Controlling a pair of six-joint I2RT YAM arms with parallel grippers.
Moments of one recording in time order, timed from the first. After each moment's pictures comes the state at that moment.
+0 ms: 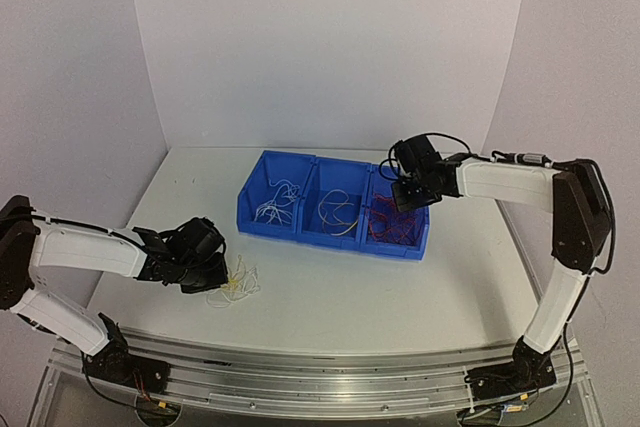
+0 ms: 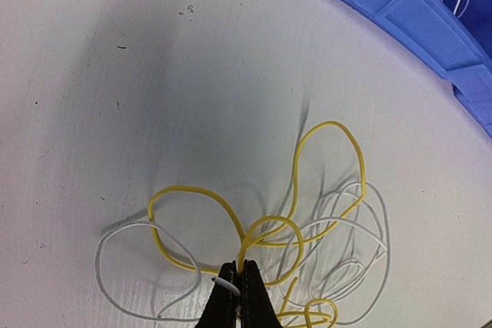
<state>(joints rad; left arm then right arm) -0.80 1.36 0.59 -0.27 -0.25 -0.97 0.57 1.82 1.33 -0.45 0.39 0.19</state>
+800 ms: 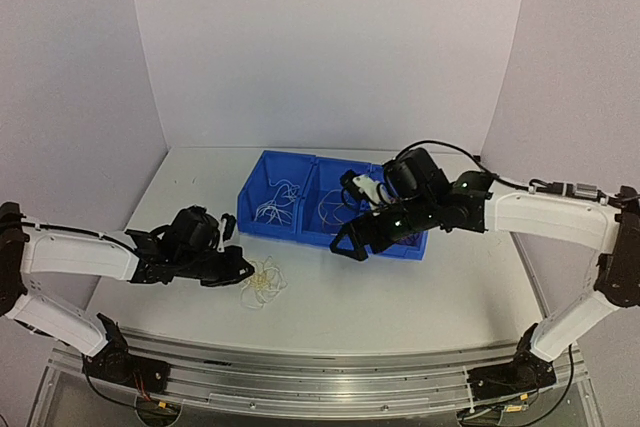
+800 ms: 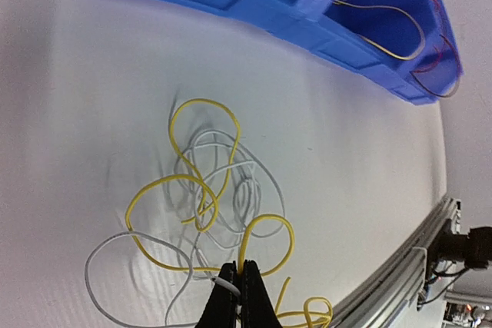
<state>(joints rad) -0.81 1.30 0.56 -0.02 0.09 -0.82 0.87 1.51 1.18 -0.45 -0.19 0.25</state>
